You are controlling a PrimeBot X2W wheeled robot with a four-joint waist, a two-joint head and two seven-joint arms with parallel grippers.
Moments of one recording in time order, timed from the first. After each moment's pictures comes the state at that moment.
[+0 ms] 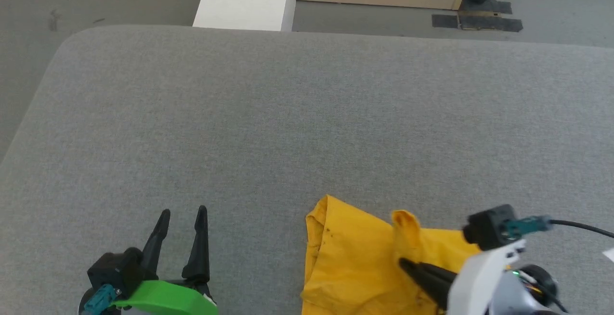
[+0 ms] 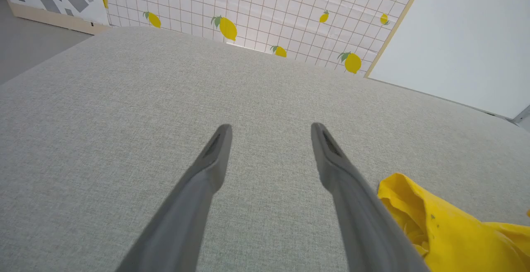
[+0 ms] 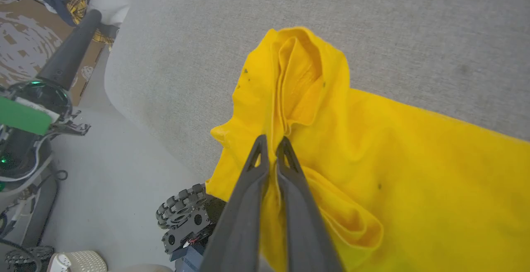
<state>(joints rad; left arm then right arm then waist) 0.08 0.41 -0.39 -0.14 -0.65 0.27 -0.24 0.14 -0.05 0.12 -0.42 0.50 0.13 0.95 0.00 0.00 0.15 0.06</state>
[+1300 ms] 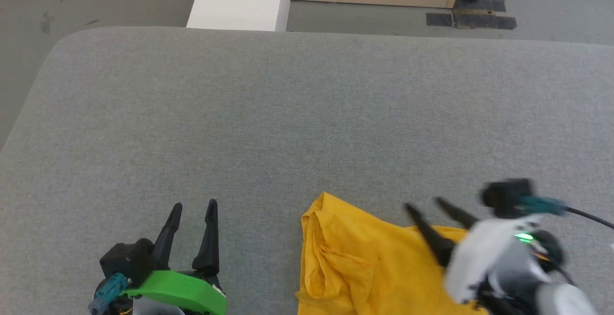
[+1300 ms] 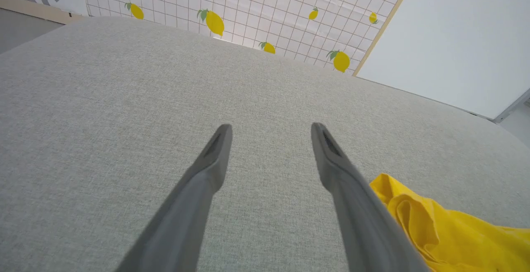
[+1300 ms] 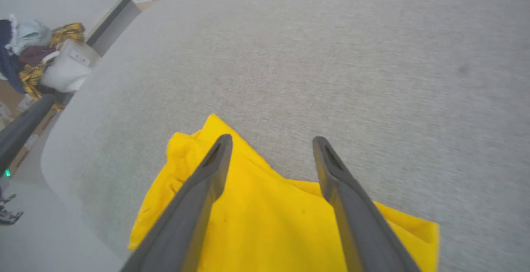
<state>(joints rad) 0.02 0.35 -0.39 -0.05 -0.66 0.21 -0.25 -0.02 -0.05 0.13 -0.15 0.38 0.13 0.56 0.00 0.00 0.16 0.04</state>
